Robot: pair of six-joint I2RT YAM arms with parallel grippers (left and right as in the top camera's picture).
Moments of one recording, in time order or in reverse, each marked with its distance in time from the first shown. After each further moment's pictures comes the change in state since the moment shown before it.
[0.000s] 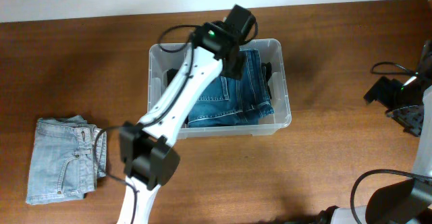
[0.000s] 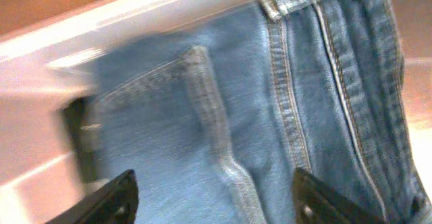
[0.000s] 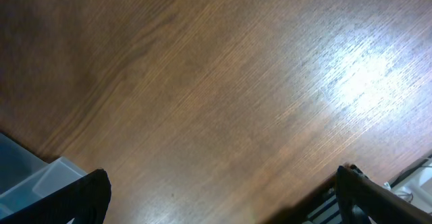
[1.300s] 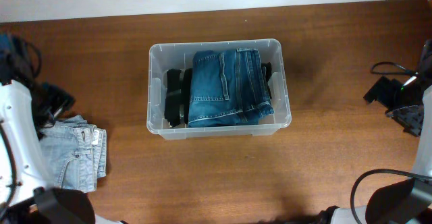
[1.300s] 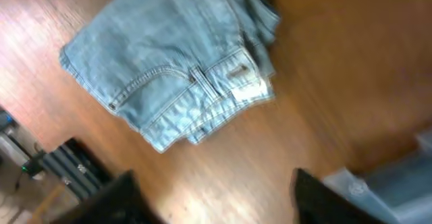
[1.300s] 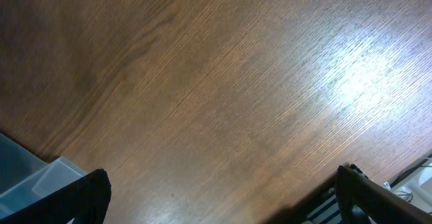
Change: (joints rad) left arm 0.982 -0.534 -0.543 -0.257 0.043 -0.336; right arm 0.000 0.000 0.000 -0.001 0.000 0.000
